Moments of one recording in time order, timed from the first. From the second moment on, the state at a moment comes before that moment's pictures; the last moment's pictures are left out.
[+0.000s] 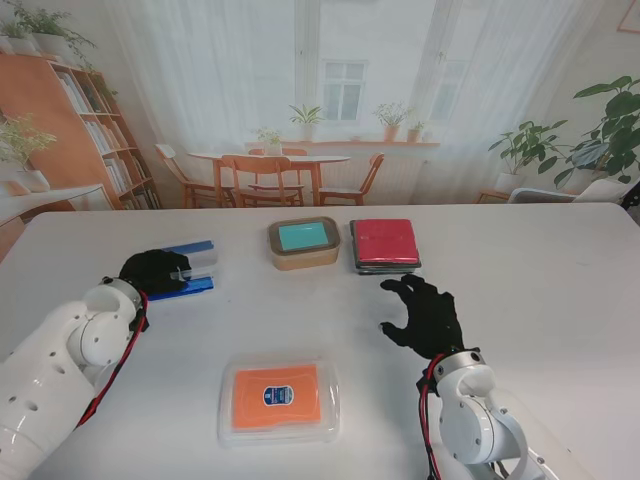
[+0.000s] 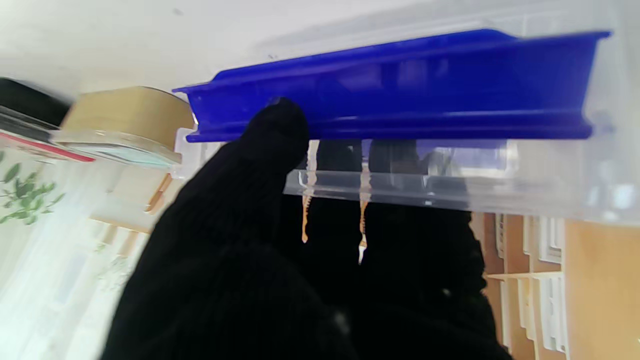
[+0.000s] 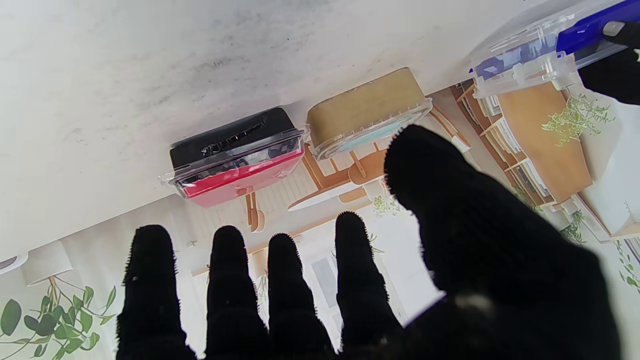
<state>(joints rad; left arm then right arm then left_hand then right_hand) 1.34 -1.04 -1.28 -1.27 0.89 -0.09 -0.05 -1.73 -1.13 1.20 -1.70 -0.77 0.12 -0.23 1.06 -0.52 0.45 -0.04 0.78 0.05 0.74 0.30 1.06 0.12 0.35 0.60 0.78 0.18 0.81 0.49 0.40 0.14 1.29 0.59 0.66 -0.59 0.72 -0.06 0.35 0.01 0.46 0.28 0.20 0.16 0.55 0.28 0.24 0.18 0.45 0.38 0.02 0.37 0.90 0.42</state>
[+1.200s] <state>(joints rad) 1.47 -1.06 -1.19 -1.49 0.65 -0.12 -0.13 -1.83 -1.13 1.26 -1.74 -0.77 0.09 -0.29 1.07 -0.52 0.45 -0.04 0.78 0.07 0.75 0.30 1.06 0.13 0.34 0.61 0.78 0.20 0.81 0.49 0.39 0.15 1.29 0.59 0.66 -0.59 0.71 -0.06 0.35 0.01 0.46 0.28 0.20 0.16 0.55 0.28 0.24 0.18 0.45 0.38 0.02 0.37 0.90 0.42</state>
